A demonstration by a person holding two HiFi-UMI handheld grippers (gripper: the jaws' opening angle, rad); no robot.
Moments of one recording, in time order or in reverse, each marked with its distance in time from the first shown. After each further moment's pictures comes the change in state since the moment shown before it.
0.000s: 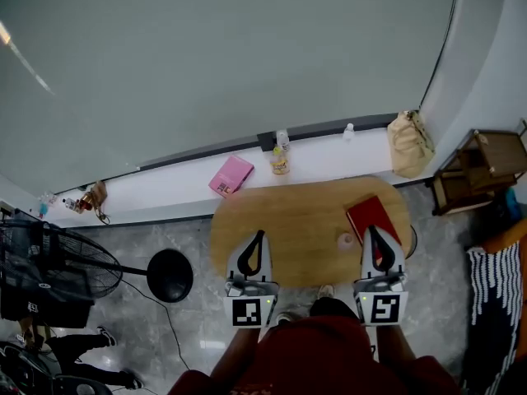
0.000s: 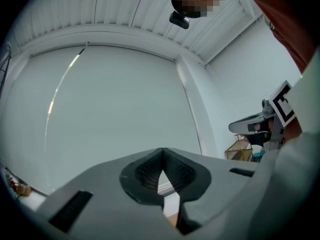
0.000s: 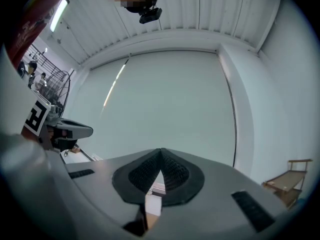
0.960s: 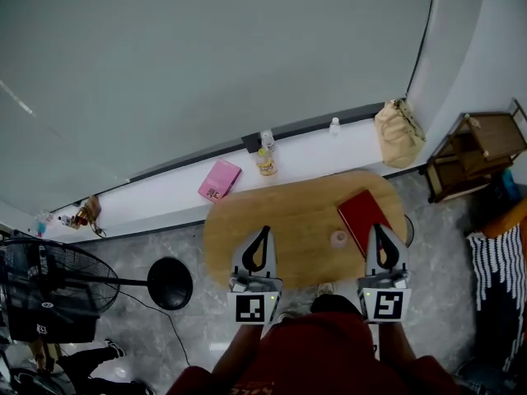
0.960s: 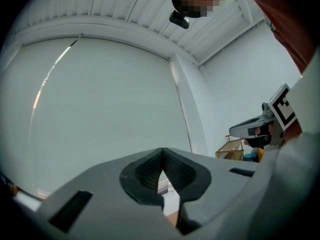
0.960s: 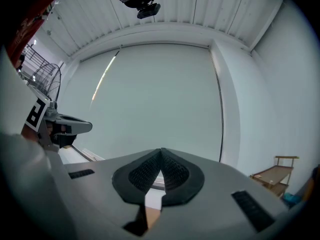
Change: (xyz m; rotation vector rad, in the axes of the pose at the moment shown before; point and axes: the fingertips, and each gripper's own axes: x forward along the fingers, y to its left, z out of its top) left arm 0.047 -0.044 -0.009 -0.011 0.003 -0.111; right arm -0.005 -0.055 -0.027 0.006 0.064 -0.112
